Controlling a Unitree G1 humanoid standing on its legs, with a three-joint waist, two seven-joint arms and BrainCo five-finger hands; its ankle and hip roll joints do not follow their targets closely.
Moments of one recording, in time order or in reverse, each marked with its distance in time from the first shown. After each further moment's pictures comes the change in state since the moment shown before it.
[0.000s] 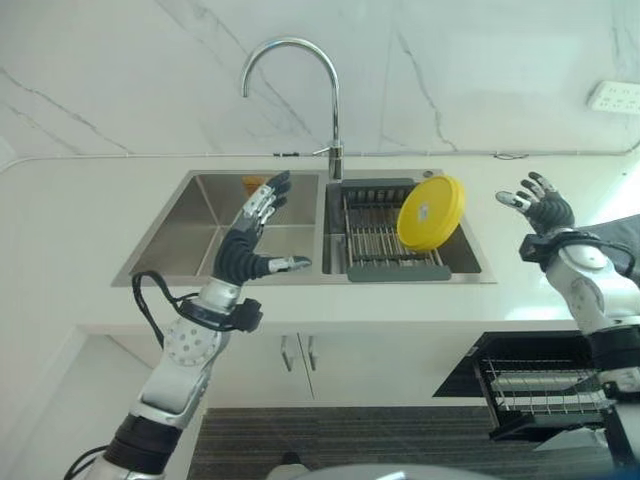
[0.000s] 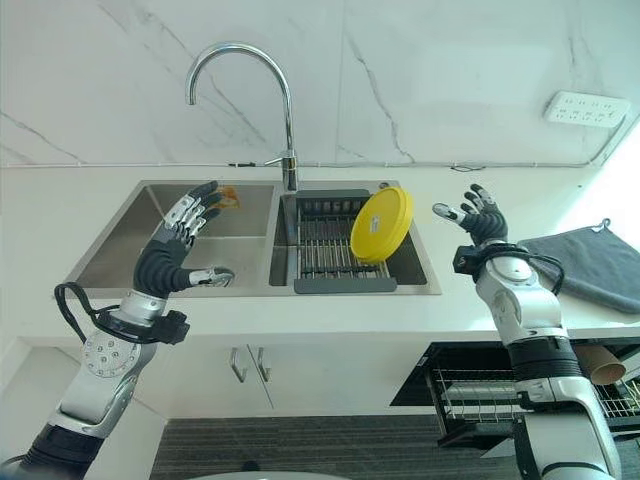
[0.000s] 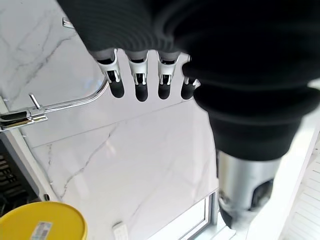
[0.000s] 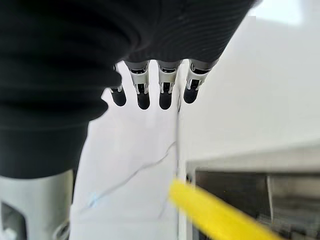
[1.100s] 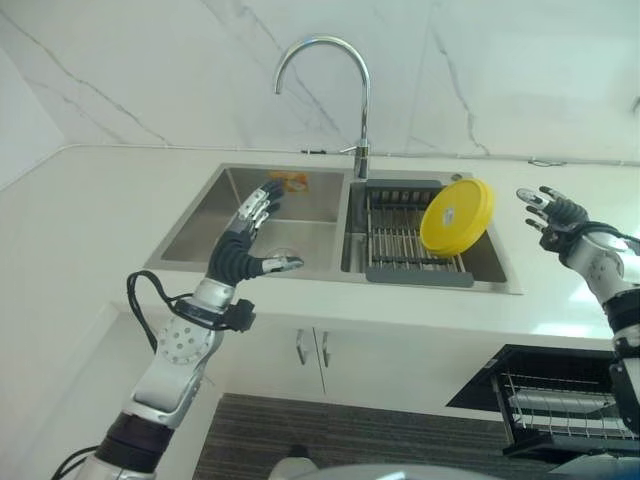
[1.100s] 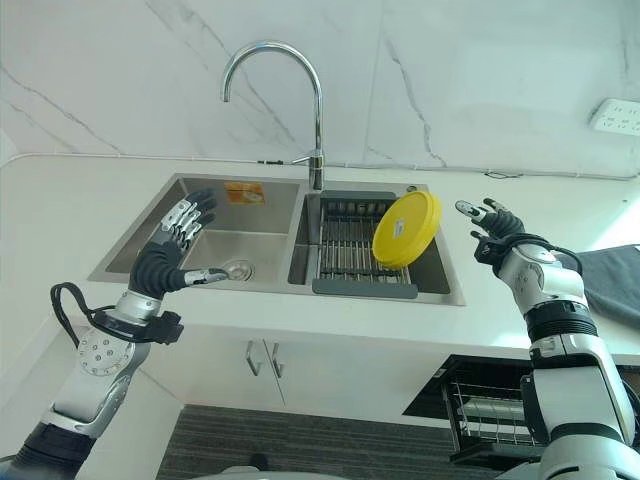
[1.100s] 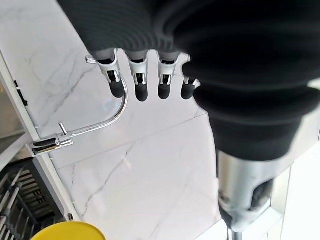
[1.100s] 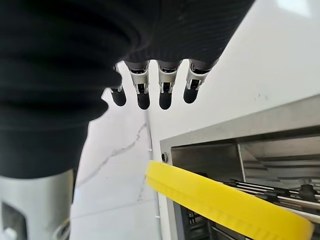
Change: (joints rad) left arm 0.002 0.040 -0.001 0.039 -0.040 -0.001 0.008; right arm -0.229 -0.040 0.108 0.434 0.155 0.035 0.156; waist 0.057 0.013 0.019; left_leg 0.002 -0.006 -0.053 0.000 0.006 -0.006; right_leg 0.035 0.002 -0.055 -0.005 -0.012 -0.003
